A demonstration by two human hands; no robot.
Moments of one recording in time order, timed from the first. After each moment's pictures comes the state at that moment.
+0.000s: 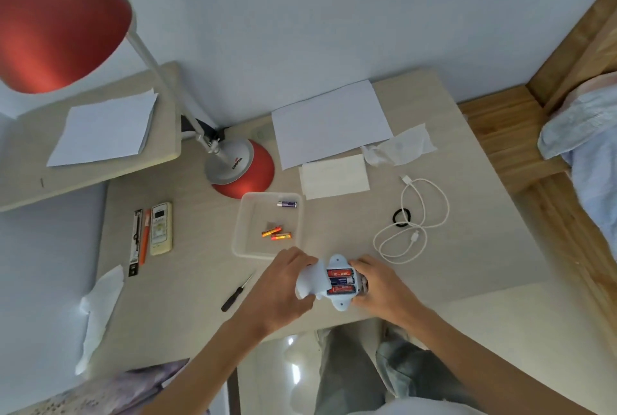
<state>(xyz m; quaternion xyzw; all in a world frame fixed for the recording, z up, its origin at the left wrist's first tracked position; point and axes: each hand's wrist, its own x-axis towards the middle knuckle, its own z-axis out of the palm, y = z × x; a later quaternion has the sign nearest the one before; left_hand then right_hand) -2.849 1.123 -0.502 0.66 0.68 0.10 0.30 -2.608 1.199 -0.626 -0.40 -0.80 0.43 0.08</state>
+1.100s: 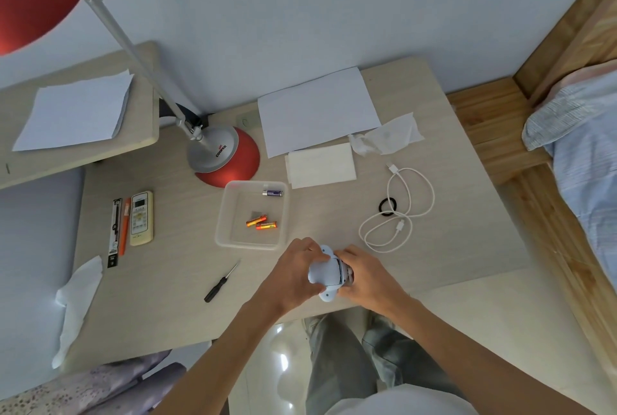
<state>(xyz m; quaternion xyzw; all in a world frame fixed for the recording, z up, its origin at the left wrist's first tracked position) -2.810 1.145 -0.554 0.65 0.68 0.09 0.33 -2.605 1.196 -0.630 -0.41 -0.79 0.45 0.10</state>
